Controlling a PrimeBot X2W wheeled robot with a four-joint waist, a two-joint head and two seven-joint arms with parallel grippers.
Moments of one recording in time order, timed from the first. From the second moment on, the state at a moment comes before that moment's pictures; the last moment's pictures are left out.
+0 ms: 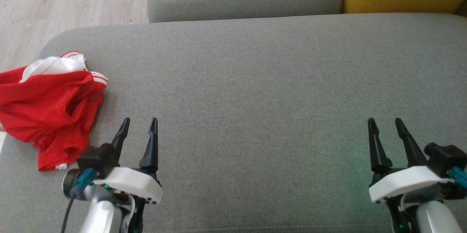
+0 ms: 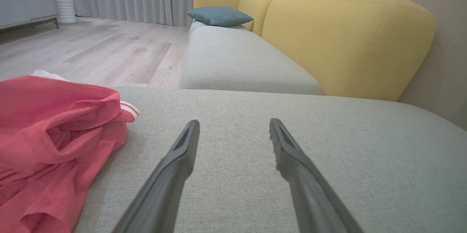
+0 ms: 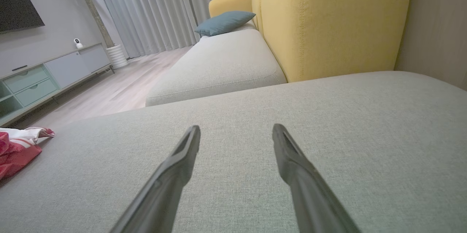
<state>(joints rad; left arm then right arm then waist) -0.09 0.08 -0.18 0.26 -0.24 -0.03 -0.21 -0.01 -0.10 0.00 0.19 0.28 0.13 -0.07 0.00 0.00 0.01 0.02</state>
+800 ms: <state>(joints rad) -0.08 0.06 -0.18 0.31 -0.11 -0.01 -0.25 -0.01 -0.07 -0.04 0.19 0.19 0.13 -0.11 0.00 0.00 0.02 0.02</state>
